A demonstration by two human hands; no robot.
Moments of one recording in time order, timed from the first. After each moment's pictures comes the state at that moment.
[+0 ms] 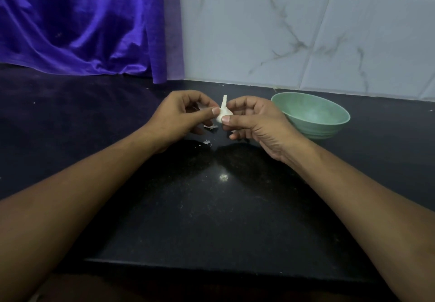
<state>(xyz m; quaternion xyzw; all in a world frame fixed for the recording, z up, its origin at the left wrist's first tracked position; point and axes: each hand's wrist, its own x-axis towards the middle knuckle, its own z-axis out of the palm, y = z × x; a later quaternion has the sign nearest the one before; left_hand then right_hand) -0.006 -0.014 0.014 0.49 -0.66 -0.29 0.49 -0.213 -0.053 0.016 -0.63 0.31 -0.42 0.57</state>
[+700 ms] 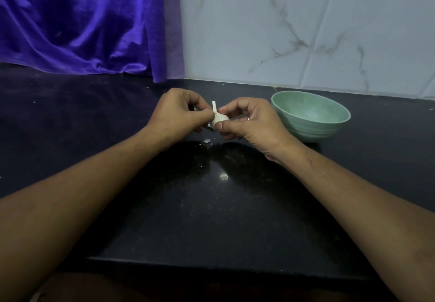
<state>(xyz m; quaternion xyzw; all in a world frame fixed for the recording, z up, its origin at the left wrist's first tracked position) -0.015 -0.011 0.018 0.56 -0.65 -0.19 0.48 -0.205 -0.047 0.009 -0.70 0.33 -0.43 0.46</state>
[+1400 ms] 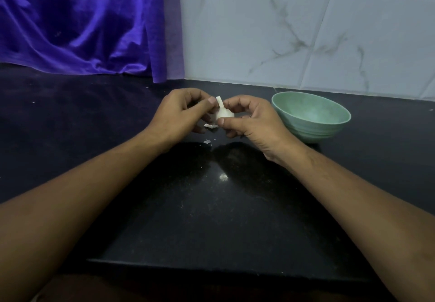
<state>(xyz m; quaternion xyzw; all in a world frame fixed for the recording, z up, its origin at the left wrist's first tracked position) -0.014 -0.014 0.015 0.51 -0.64 -0.25 0.51 -0.205 -0.053 0.009 -0.71 0.33 -0.44 0.45</state>
